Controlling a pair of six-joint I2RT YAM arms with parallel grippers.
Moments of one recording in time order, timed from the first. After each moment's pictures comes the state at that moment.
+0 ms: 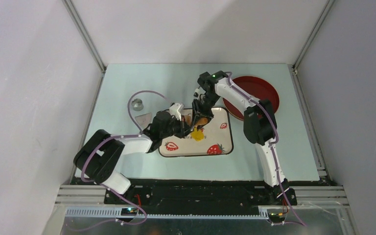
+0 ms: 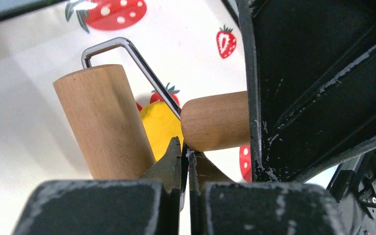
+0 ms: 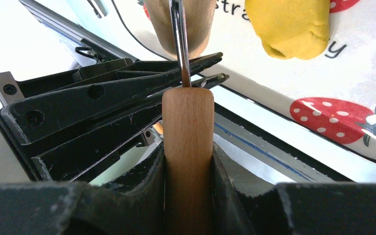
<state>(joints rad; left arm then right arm) -0.60 1.55 0.56 0.55 0.30 -0.43 0.58 2.27 2.05 -1.33 -0.69 0.49</state>
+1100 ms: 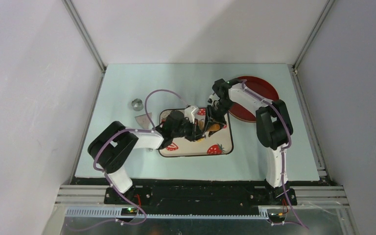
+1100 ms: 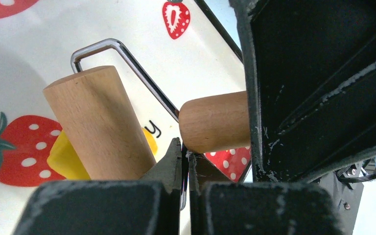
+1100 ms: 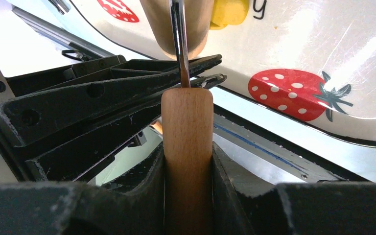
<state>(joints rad) -0.71 1.69 0.69 0.51 0.38 -0.43 0.50 2.07 1.68 -1.20 -0.67 0.49</state>
